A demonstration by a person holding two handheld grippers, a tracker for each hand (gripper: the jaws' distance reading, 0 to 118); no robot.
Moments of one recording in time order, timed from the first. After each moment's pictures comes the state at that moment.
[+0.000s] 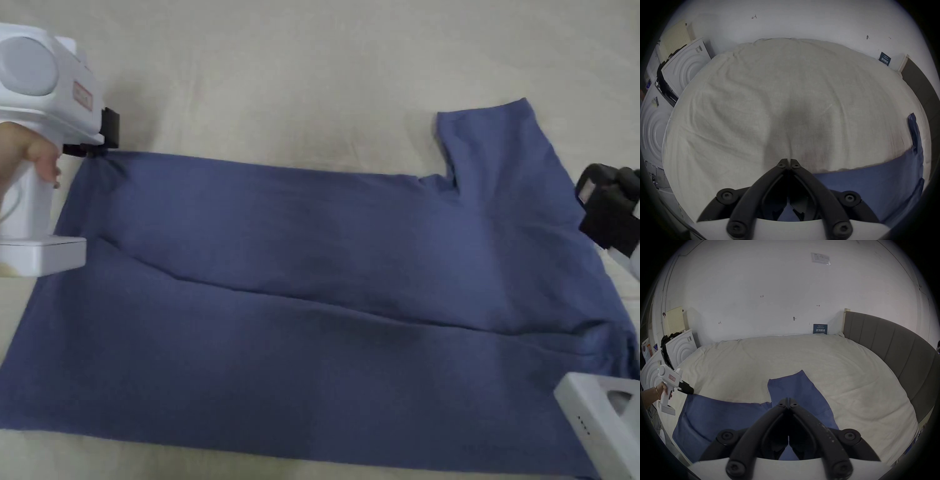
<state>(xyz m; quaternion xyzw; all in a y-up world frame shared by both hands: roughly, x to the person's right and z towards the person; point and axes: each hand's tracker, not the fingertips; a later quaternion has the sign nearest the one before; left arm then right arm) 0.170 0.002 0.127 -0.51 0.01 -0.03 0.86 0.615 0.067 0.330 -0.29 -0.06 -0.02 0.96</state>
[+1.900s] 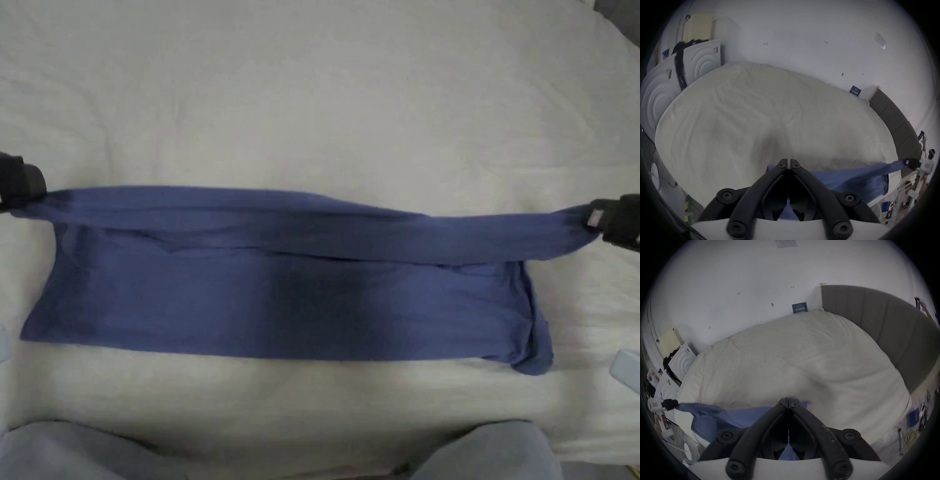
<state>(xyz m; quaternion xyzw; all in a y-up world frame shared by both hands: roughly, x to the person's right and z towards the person) 0.096 0.078 0.363 -0.40 -0.05 0.11 0.91 0.713 0.097 0.484 -0.37 -0.08 -0.15 0.91</state>
